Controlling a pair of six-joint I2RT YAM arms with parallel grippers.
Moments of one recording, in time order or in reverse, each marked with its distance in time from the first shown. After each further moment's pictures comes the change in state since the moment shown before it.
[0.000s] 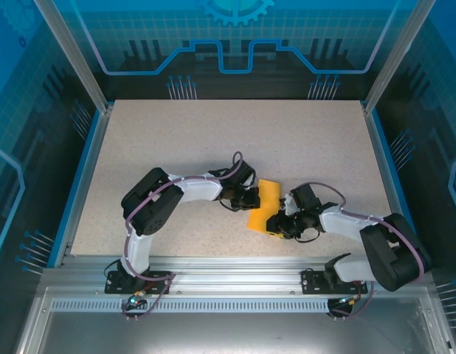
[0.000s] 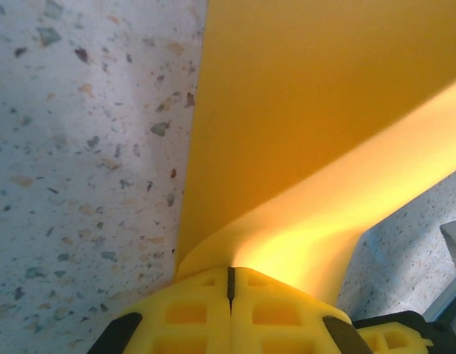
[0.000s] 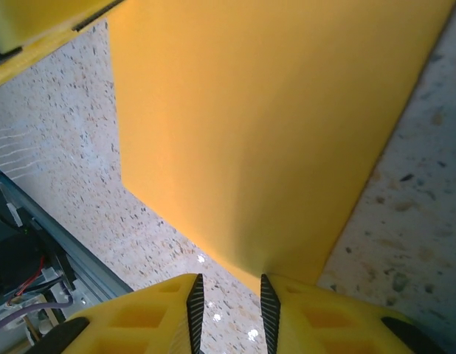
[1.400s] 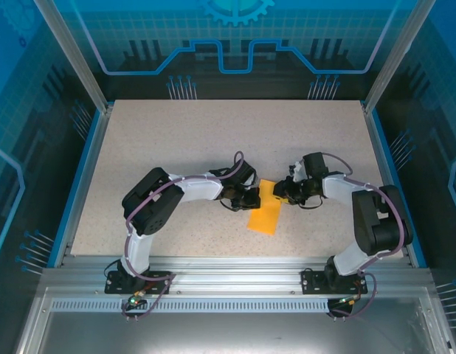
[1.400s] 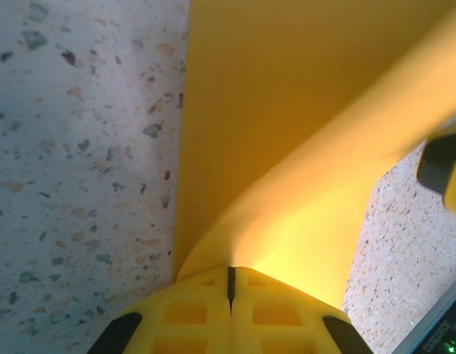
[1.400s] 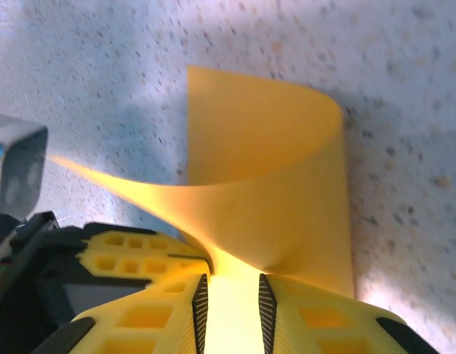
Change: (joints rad) left arm -0.001 0.005 0.015 -0.022 0.000 0.025; right arm -0.248 0.269 0.352 -0.070 -0.015 -0.154
